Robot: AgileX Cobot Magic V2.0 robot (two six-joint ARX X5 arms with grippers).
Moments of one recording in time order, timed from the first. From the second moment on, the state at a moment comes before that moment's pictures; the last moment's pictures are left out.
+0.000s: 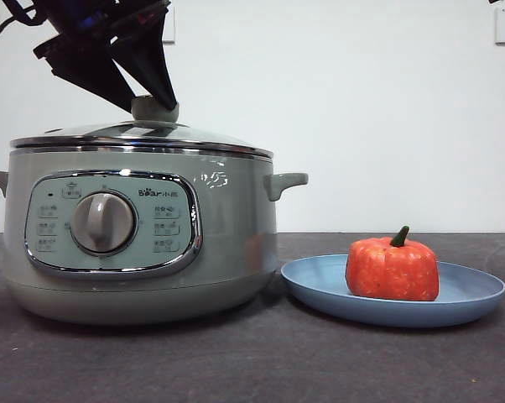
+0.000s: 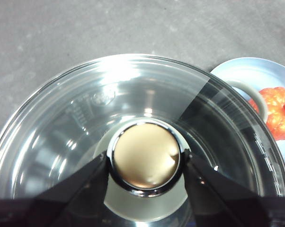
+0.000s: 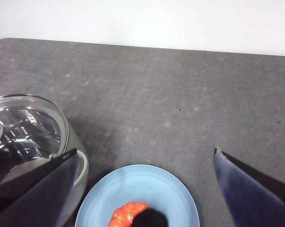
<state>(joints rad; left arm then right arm) -0.49 1.35 1.14 -0.51 0.07 0.03 0.54 0.88 0.98 -0.49 0.24 0.13</state>
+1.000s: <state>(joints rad) -0.49 1.35 1.15 -0.52 0.07 0.04 0.54 0.88 0.98 -0.53 0.24 0.13</state>
